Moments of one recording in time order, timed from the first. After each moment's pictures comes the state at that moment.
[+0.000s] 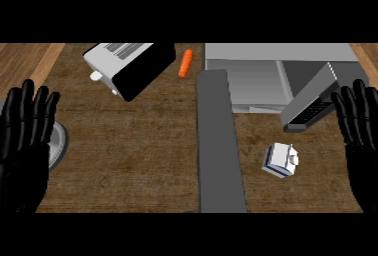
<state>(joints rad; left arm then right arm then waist) 0.01 0.05 0.00 -2.10 -0.04 0.01 -0.01 0.01 -0.11 0.00 -2.10 0.01 0.02 0.02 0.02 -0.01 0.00</state>
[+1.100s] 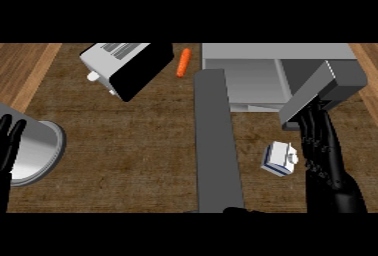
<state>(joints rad) 0.19 0.10 0.19 -2.13 0.22 -0.14 0.01 0.10 0.00 0.37 -2.19 0.38 -0.28 0.18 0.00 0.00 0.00</state>
